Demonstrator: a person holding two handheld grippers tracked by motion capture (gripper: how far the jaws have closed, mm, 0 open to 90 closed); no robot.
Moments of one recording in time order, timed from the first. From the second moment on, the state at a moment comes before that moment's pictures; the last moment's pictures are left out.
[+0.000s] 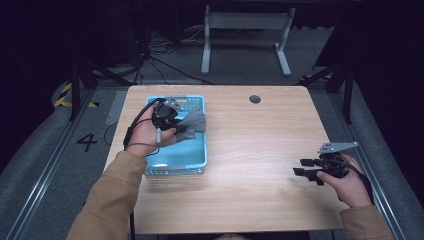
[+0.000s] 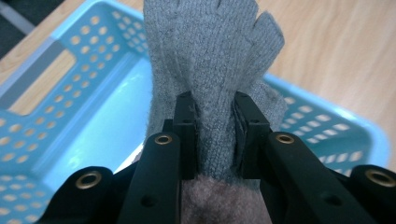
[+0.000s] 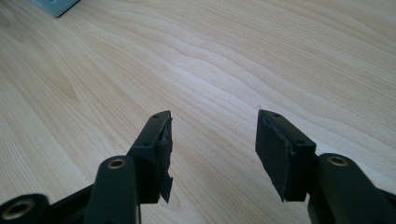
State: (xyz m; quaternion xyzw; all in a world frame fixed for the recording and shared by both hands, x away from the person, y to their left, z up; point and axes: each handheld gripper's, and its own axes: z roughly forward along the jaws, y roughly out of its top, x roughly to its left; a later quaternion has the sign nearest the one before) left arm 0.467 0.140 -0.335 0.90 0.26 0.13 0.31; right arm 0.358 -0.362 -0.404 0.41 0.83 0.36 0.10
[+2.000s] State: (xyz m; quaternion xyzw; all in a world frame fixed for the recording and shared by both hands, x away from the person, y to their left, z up) left arm 0.488 0.149 -0.385 0.89 0.34 0.10 0.29; right arm 0.366 -0.353 -0.406 0.39 0.84 0.36 0.09
